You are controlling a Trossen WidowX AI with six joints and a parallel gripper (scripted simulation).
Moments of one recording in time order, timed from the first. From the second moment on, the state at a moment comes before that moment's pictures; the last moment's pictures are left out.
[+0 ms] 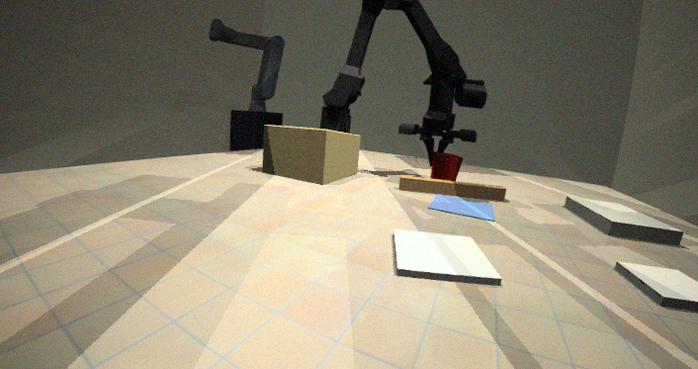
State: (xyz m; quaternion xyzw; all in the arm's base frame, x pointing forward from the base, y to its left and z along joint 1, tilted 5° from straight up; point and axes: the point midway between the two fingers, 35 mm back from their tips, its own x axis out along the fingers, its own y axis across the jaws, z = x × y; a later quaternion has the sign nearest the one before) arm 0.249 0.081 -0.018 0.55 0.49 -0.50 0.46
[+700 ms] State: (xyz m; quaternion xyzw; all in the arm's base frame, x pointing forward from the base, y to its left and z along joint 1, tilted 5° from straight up) arm 0.249 0.081 -0.018 0.55 0.49 -0.50 0.46
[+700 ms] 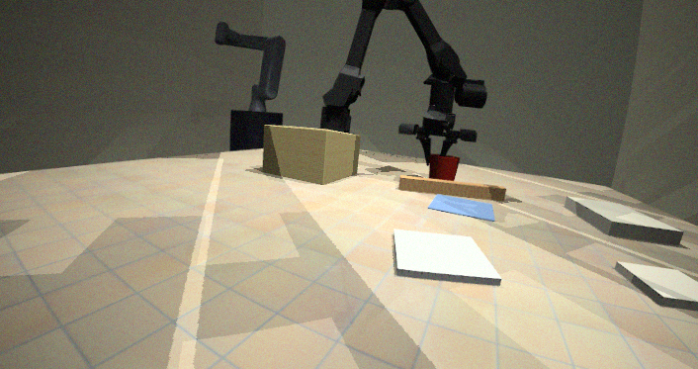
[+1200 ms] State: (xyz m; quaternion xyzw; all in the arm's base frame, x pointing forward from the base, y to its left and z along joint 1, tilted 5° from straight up) arm 0.248 0.079 -0.004 0.55 0.49 -0.50 0.45
